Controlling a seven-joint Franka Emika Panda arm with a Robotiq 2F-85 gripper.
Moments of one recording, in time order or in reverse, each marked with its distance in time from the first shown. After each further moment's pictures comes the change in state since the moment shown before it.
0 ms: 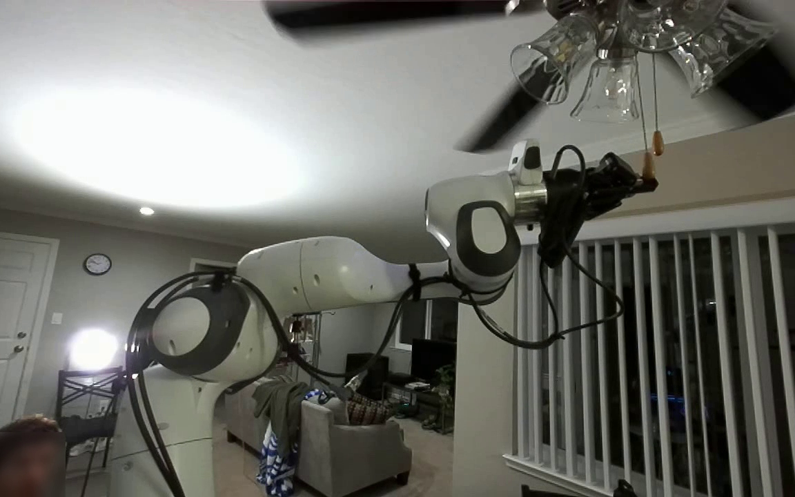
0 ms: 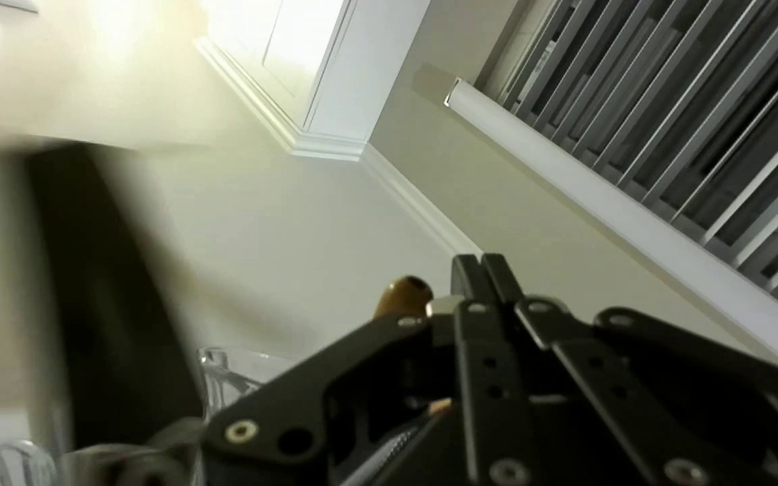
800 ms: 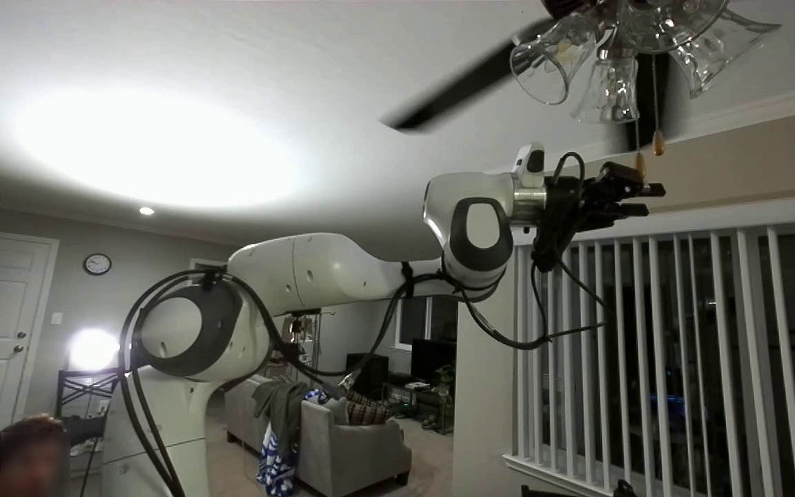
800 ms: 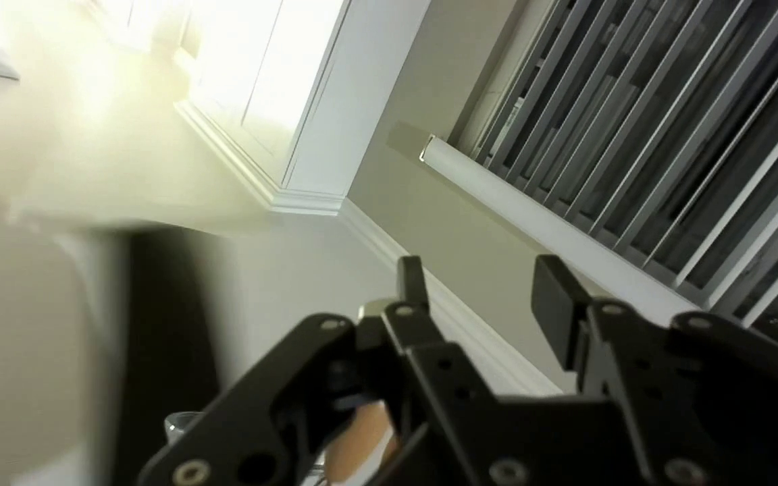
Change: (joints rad) arm 0.130 0.005 -0.088 -0.004 -0.053 -0.133 0.033
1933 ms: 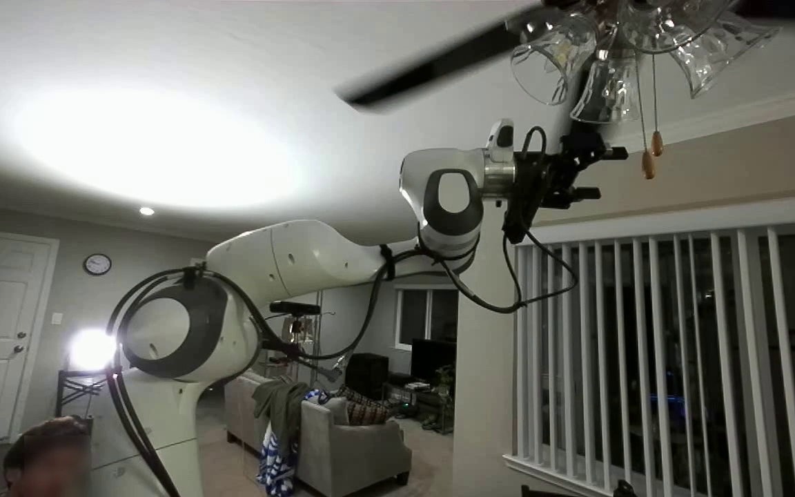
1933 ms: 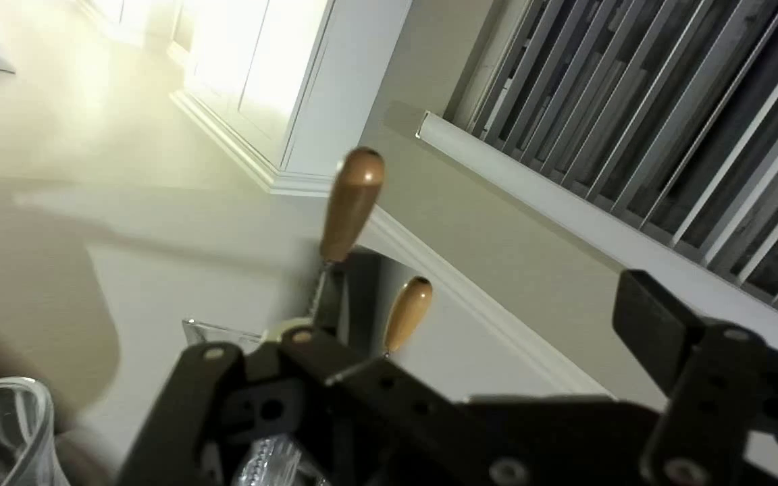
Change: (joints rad) arm 0.119 -0.019 -0.079 0.105 -0.075 -0.138 0.082
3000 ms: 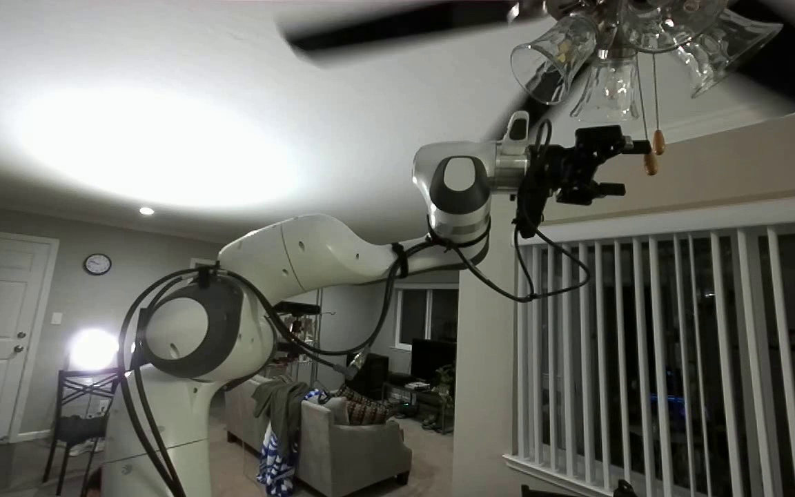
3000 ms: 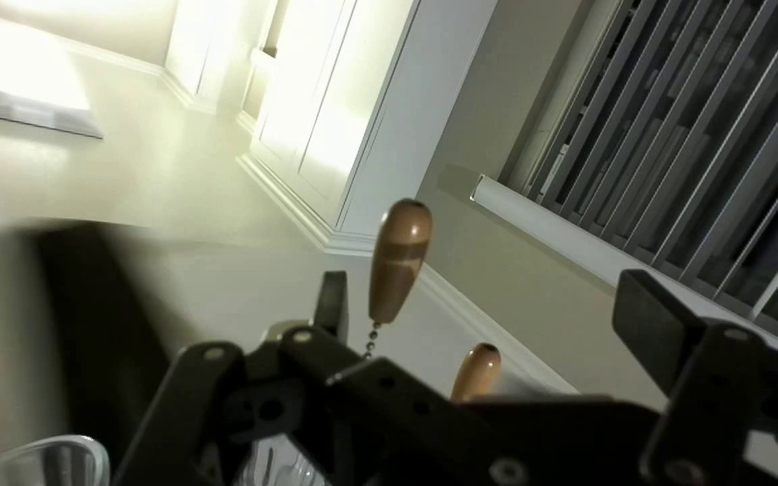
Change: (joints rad) arm -0.110 0.060 0.079 0.130 -0.174 -0.176 0.165
